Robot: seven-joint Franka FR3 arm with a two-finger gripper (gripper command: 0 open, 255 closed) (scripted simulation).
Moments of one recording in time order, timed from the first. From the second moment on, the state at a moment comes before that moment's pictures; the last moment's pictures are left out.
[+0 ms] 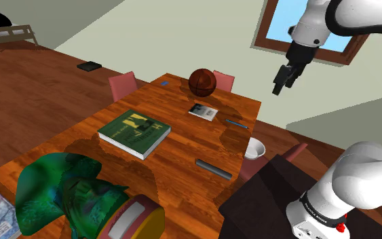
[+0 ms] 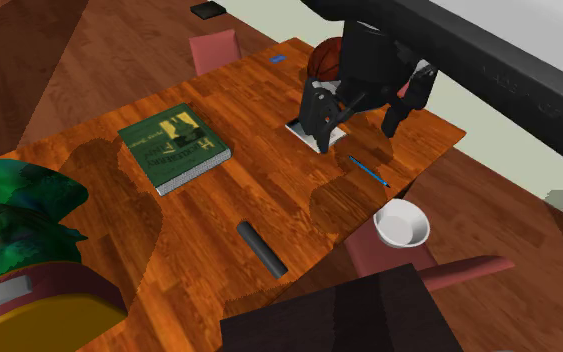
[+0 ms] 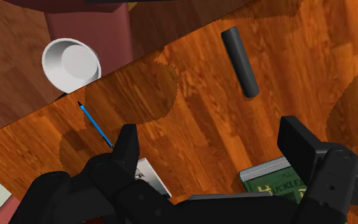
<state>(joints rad) 0.02 -0.80 -0.02 -2.34 -0.06 1.58 0.00</state>
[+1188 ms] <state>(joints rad) 0.10 -0.55 0.06 -2.67 -0.04 2.15 0.01</state>
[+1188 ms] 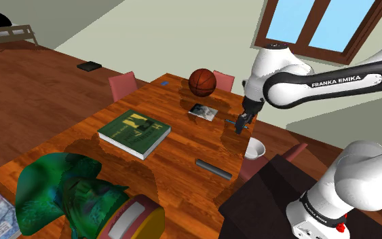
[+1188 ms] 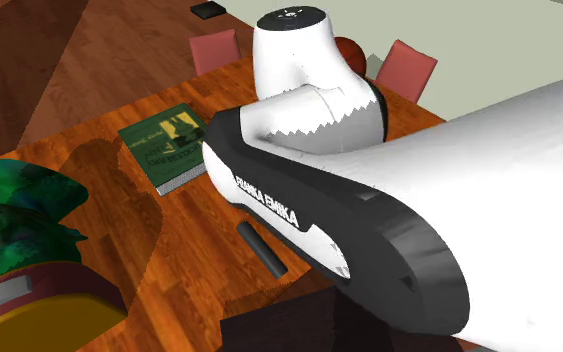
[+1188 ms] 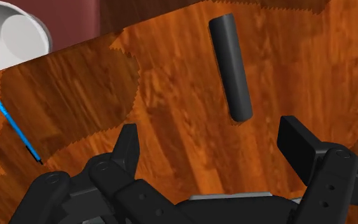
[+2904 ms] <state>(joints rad) 0.20 0.34 0.06 -2.55 -0.42 2.89 0.32</state>
